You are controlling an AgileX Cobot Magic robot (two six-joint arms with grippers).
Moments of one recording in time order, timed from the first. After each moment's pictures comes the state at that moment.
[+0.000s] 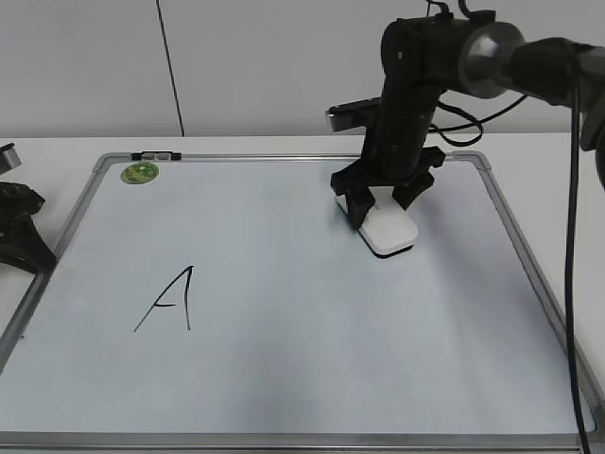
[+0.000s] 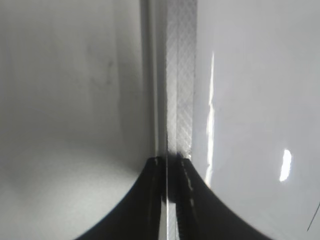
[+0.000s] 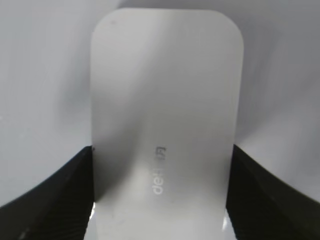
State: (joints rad) left arm 0.22 2.20 -1.48 -0.58 1.06 0.53; right arm 0.33 2.42 -2.11 0.05 1.22 -0.11
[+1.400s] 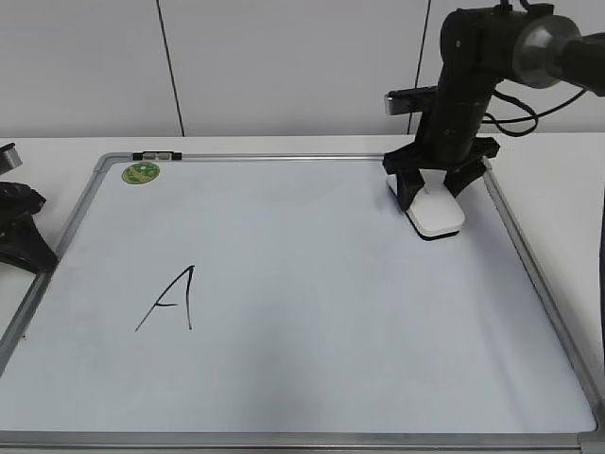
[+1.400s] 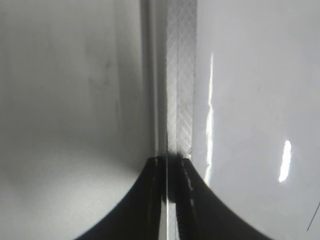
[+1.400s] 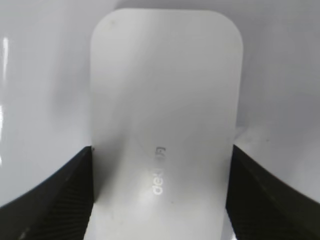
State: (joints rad) left arm 0.22 2.20 -1.48 -0.58 1.06 0.53; right arm 0.19 2.44 -2.16 0.02 1.24 -0.08
